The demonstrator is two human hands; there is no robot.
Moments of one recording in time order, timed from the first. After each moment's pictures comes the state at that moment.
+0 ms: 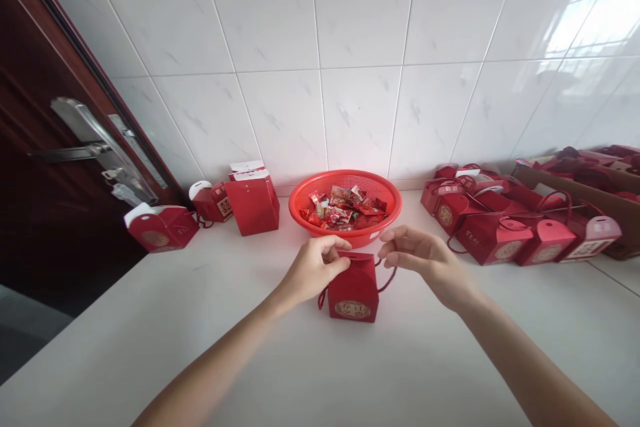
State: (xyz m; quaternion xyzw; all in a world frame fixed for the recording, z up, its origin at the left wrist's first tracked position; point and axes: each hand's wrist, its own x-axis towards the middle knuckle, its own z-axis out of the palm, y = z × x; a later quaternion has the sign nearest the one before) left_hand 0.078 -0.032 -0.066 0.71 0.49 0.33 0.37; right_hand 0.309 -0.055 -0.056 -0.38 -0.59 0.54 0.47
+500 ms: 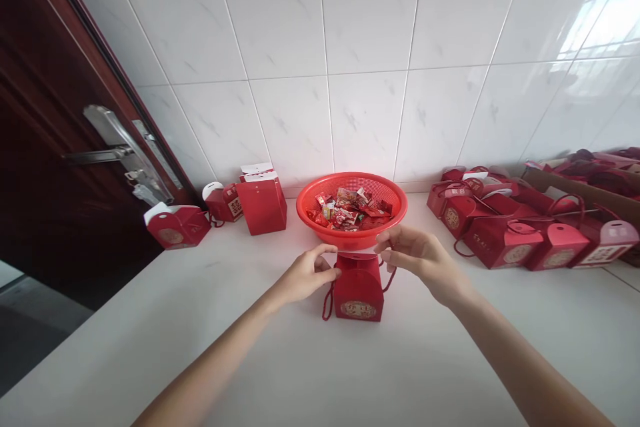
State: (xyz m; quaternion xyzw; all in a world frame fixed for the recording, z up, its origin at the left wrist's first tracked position) left_hand 0.050 -0.032 -0.084 0.65 0.54 0.27 0.47; right_hand 0.296 -0.050 -0.057 -0.36 -0.61 0.53 0.47
